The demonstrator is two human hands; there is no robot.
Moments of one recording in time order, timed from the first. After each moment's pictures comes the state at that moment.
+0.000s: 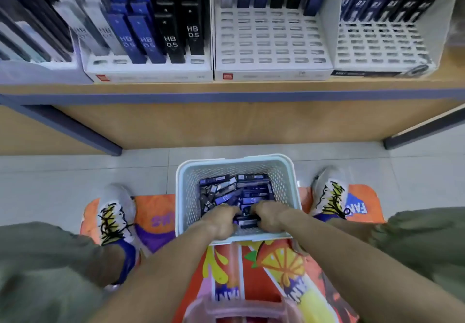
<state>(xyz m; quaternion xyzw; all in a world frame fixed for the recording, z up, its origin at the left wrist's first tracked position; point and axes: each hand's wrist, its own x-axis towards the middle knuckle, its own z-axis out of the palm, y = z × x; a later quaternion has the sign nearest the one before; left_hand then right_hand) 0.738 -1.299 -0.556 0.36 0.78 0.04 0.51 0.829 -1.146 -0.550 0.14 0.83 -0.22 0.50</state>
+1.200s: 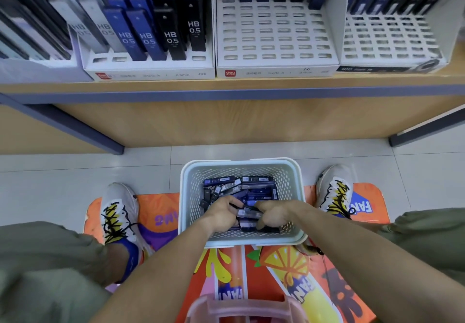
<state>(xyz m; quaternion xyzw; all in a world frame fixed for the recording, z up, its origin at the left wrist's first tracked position) 0.733 -1.299 -0.549 0.07 0.76 0.26 0.59 0.817 -1.140 -0.526 0.22 0.73 -0.34 0.56</state>
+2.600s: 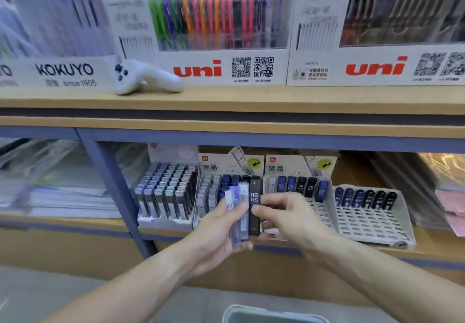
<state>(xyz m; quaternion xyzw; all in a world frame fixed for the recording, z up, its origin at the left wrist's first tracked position) 0.639 -1.319 -0.171 0.18 0.52 0.70 0.45 0.722 -1.170 -0.150 0.17 0.73 -0.66 -0.08</state>
